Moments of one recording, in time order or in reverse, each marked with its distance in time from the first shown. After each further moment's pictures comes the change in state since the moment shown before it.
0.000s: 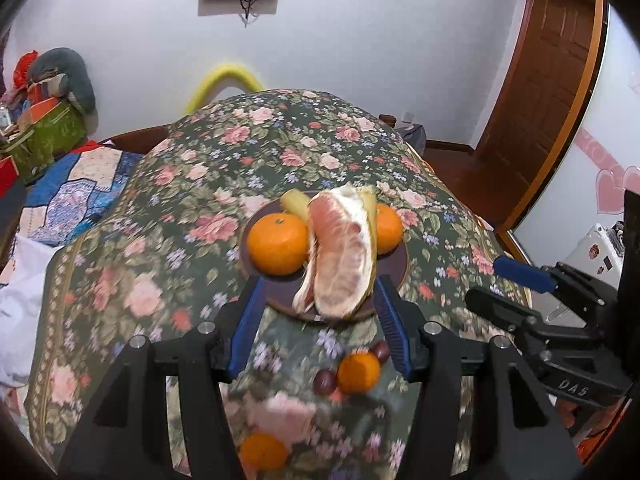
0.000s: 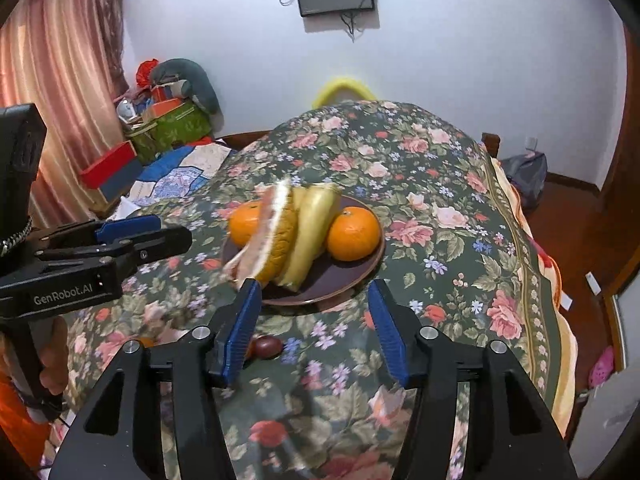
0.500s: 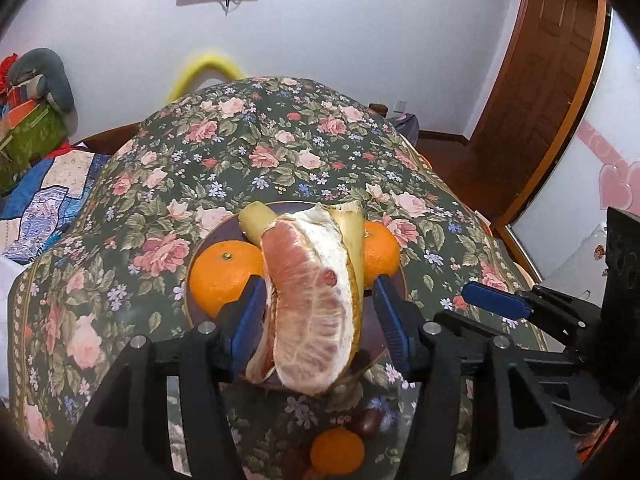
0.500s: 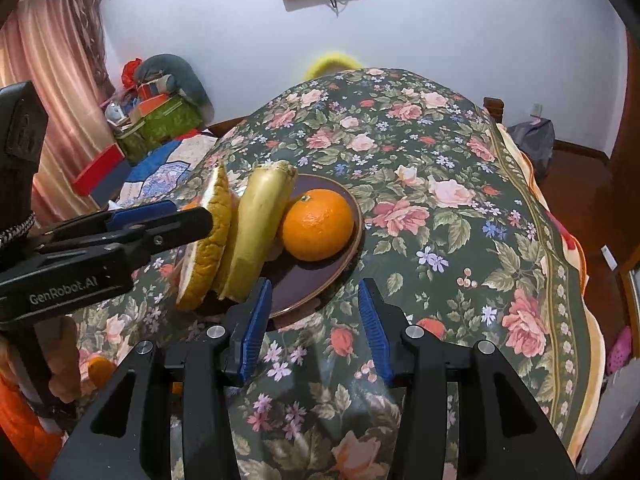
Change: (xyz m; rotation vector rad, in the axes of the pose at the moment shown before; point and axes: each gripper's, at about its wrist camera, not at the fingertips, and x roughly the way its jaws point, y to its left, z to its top) left arm 0.077 -0.023 0.032 0.022 0.030 -0.039; right arm 0.056 -0.047 0.004 0.079 0.071 0.040
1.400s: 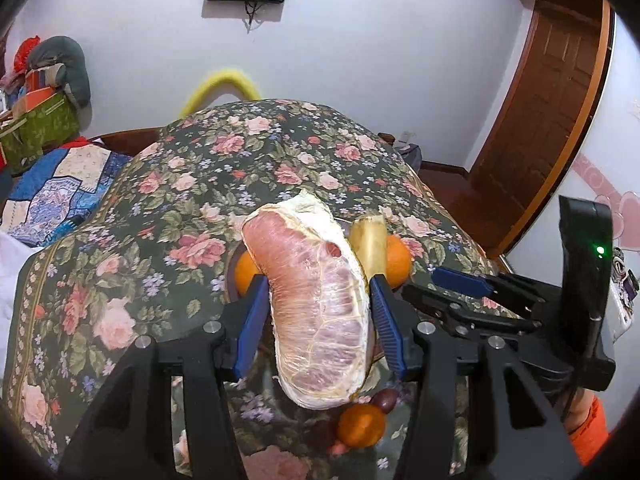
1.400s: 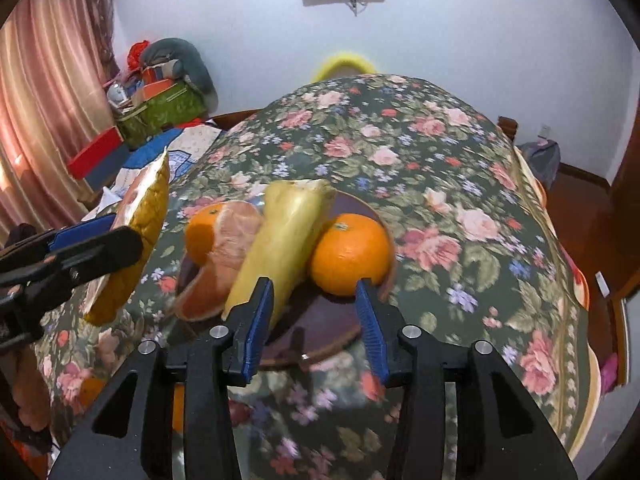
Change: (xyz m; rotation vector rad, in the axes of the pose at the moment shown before) left arm -0.036 0.029 -0.014 -0.068 -0.092 -0.017; right arm 0.021 0.025 0.019 -0.069 0.012 -0.035
